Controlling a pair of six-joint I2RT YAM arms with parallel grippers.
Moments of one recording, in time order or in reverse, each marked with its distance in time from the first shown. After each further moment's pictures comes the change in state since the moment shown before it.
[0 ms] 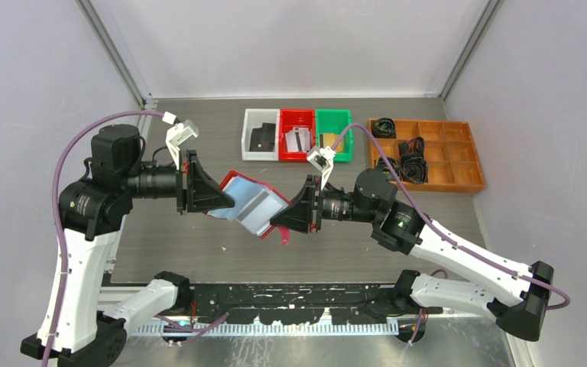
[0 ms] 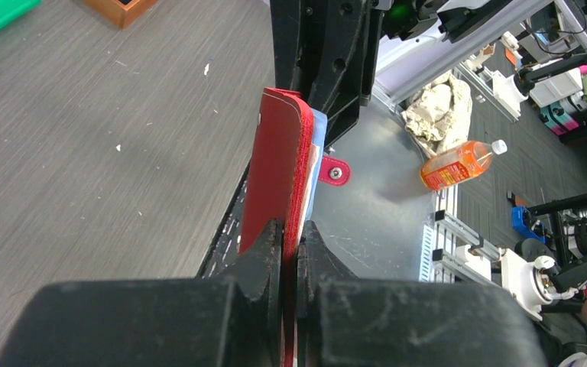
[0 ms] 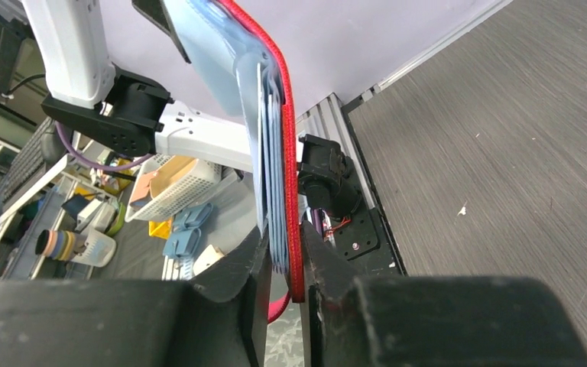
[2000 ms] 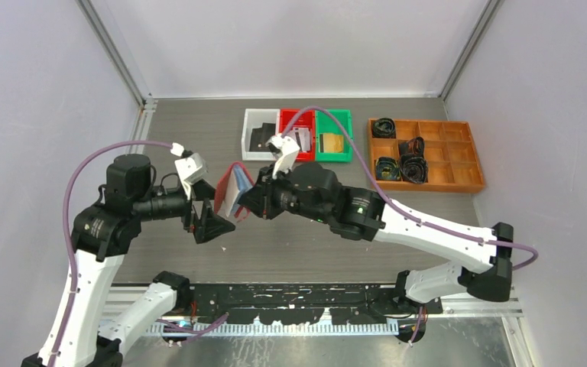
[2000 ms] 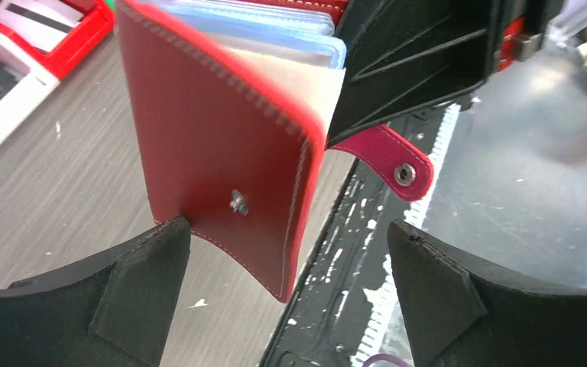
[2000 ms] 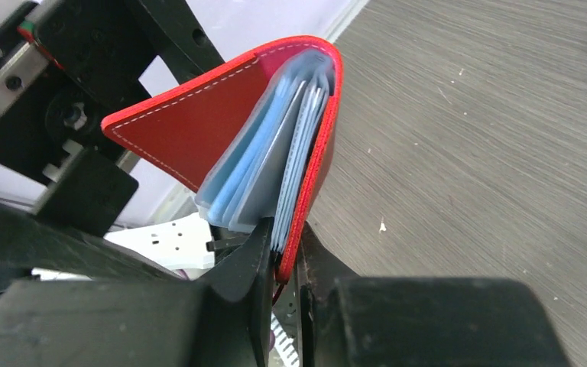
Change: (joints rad) left arm -0.003 -0.158 -0.282 0.047 -0.206 0.311; right arm 0.217 0.301 0.353 -0.255 0.579 -0.017
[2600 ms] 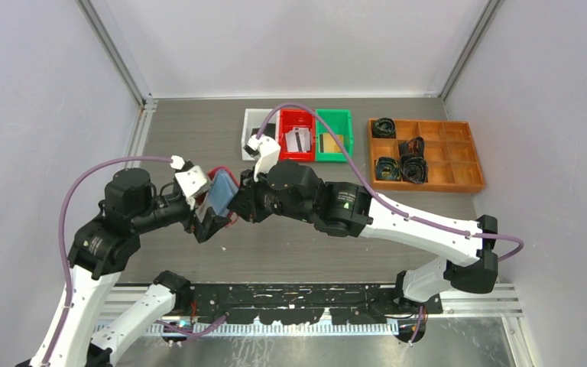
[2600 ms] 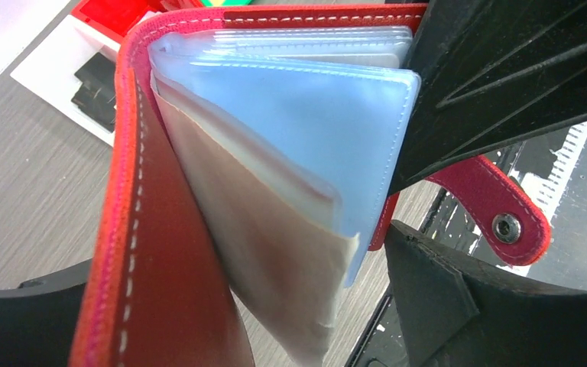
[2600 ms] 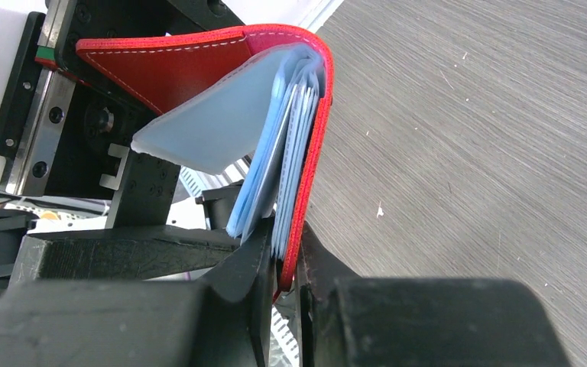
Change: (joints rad) left arm -0.108 -0.112 -0.116 0.131 -0.327 0.119; right arm 0.086 0.166 0.280 -0.253 0.073 -0.051
